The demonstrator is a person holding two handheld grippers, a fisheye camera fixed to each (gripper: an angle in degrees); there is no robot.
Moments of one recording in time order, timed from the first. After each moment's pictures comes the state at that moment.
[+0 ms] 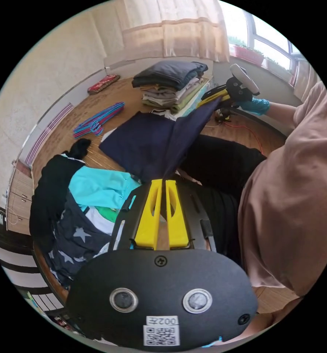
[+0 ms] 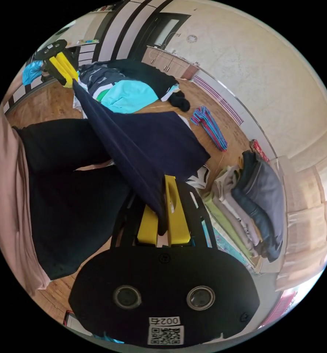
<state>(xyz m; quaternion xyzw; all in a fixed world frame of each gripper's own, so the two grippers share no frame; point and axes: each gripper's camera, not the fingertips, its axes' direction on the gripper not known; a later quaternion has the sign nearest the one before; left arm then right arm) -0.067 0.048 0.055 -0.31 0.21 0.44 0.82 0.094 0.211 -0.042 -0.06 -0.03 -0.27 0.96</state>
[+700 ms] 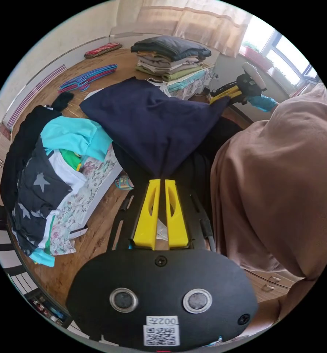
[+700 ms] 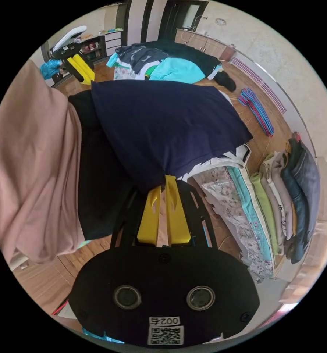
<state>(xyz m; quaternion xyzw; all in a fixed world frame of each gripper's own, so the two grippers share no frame) -0.097 0.057 0.129 -0.43 0.23 0.35 0.80 0.141 0.224 -0.007 -0.18 -0.16 -0.30 0.92</state>
